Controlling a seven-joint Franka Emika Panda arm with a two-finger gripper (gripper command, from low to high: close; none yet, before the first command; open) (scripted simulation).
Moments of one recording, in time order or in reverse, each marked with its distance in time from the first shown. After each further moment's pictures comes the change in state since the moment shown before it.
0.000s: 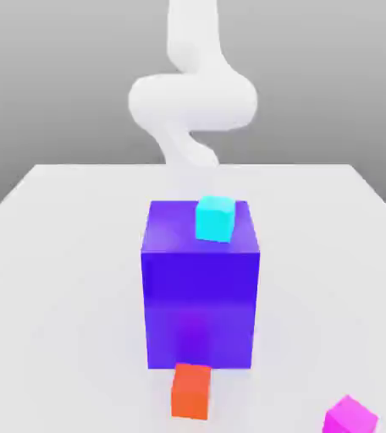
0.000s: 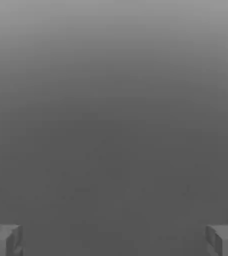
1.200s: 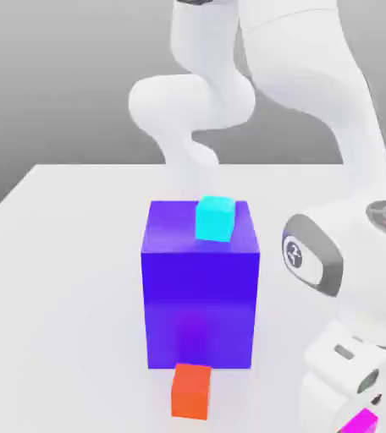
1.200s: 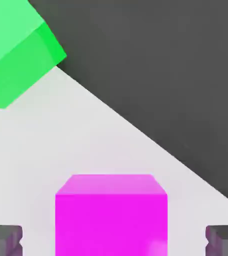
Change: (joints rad) arm 0.232 1.238 0.114 0.079 -0.159 0.413 -0.147
